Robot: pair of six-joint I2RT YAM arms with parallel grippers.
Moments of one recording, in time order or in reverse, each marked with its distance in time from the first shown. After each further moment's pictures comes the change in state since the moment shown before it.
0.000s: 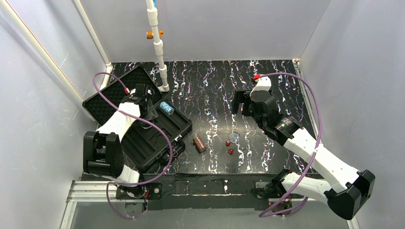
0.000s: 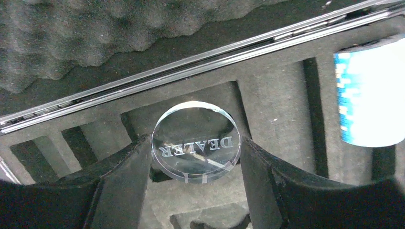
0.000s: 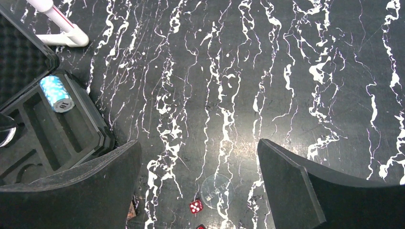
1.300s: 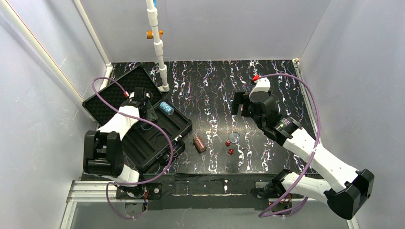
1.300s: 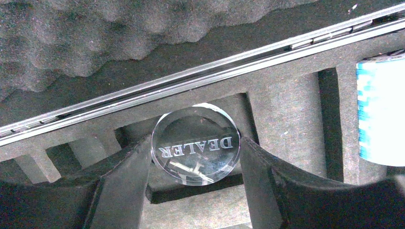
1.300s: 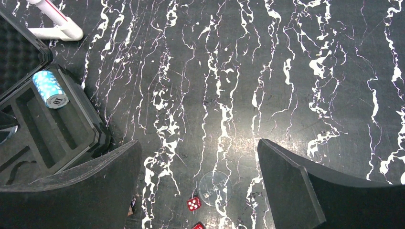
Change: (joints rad) left arm 0.030 0.019 -0.099 0.133 0.037 0.011; right arm 0.000 0.004 -0.023 -0.002 -0.001 0.004
